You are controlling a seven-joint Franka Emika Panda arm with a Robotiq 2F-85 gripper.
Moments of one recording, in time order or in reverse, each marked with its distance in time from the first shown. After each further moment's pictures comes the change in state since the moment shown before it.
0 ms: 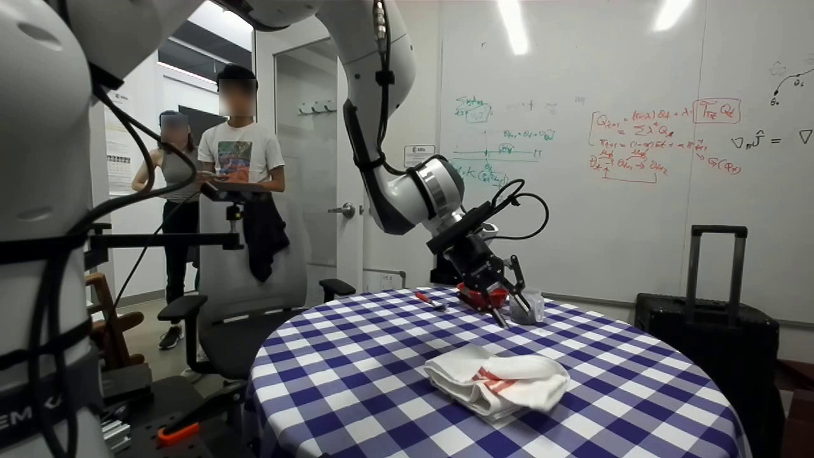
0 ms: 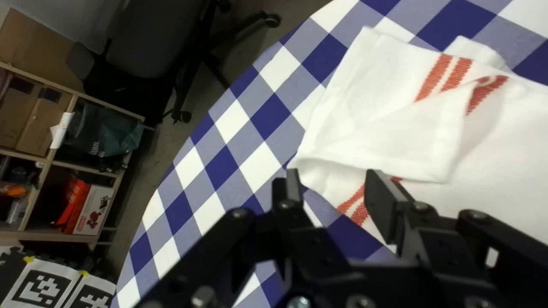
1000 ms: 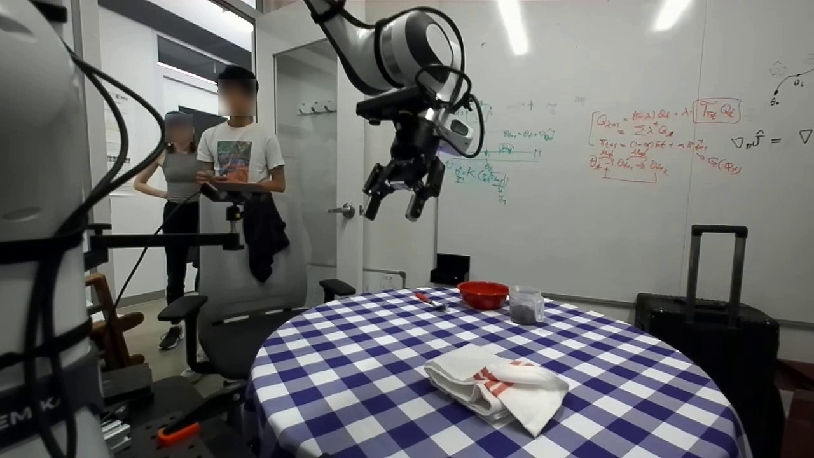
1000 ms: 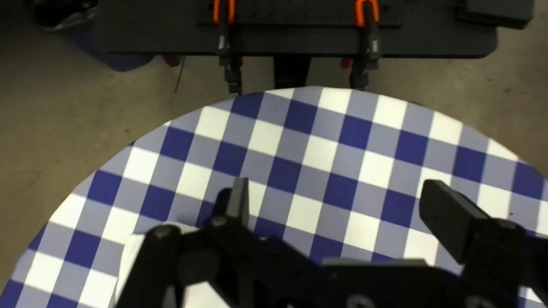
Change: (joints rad) arm -0.082 -0.624 0.044 -0.289 0.888 -0.324 -0.145
